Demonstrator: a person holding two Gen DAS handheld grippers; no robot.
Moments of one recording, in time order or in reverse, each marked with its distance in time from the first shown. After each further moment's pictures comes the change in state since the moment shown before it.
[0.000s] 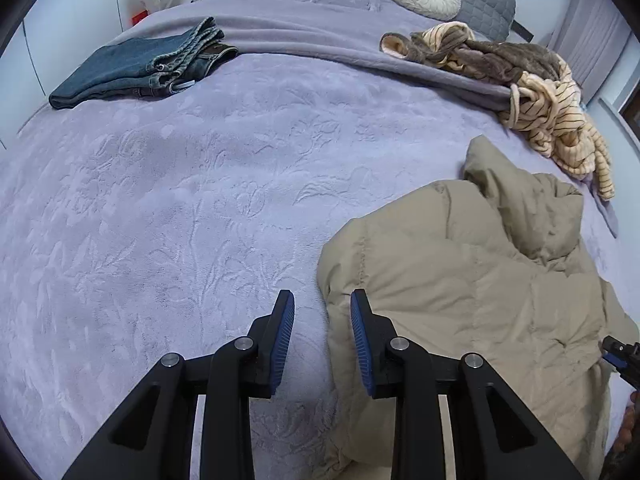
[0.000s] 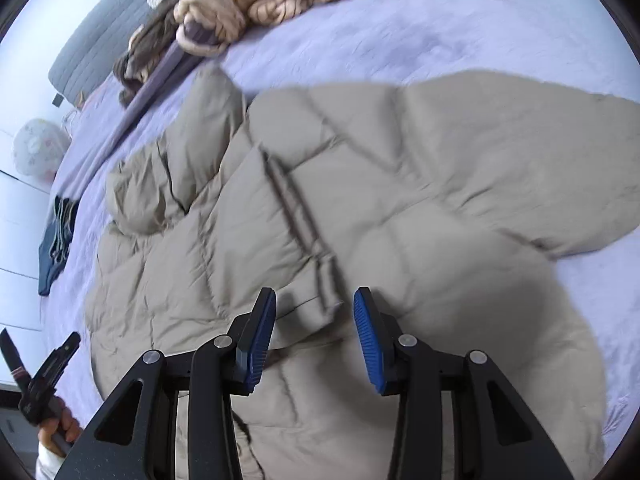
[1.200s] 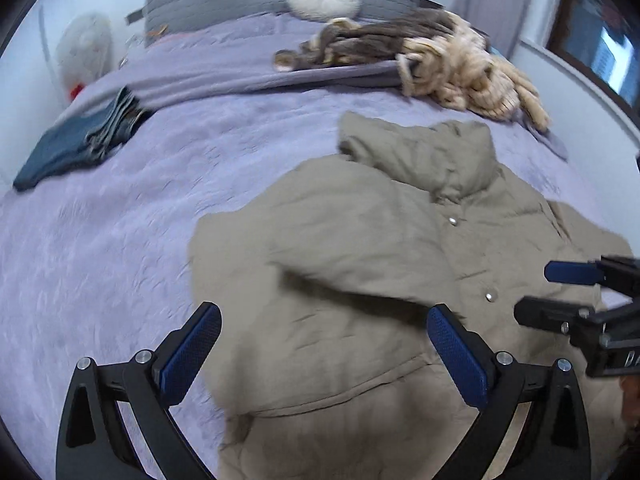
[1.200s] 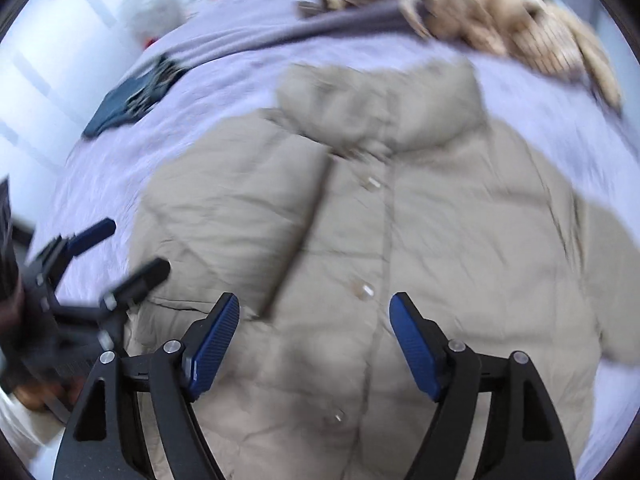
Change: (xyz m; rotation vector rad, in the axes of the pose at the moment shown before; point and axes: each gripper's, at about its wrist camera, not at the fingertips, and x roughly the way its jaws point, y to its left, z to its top) left arm -0.029 -0.081 -0.052 0.205 -0.062 -0.071; right arm 0.009 0.188 -0.069 -0.634 0.052 0.071
